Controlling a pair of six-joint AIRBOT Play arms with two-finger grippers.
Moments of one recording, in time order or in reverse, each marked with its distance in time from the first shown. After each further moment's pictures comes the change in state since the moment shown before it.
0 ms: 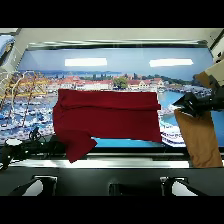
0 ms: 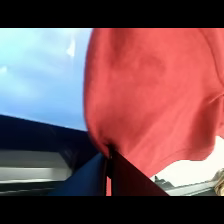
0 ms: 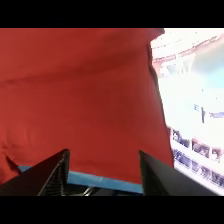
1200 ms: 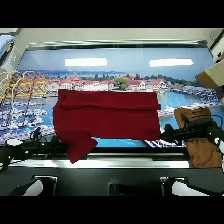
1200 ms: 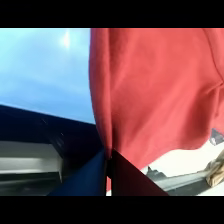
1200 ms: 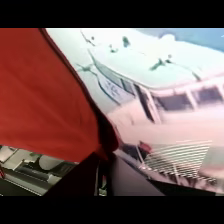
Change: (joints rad) left arm -0.006 0.006 0.001 -0.019 -0.044 -0.012; right arm 0.000 -0.101 -0.517 0.036 0.192 -0.108
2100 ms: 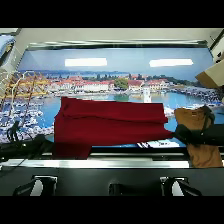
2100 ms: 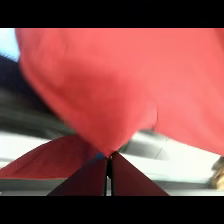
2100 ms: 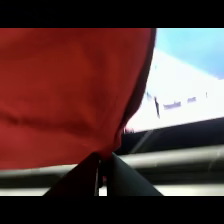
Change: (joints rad) left arm 0.033 0.435 0.190 0.159 -0.276 -0.292; right arm 0.000 0.594 0.000 -0.150 -0.098 0.157
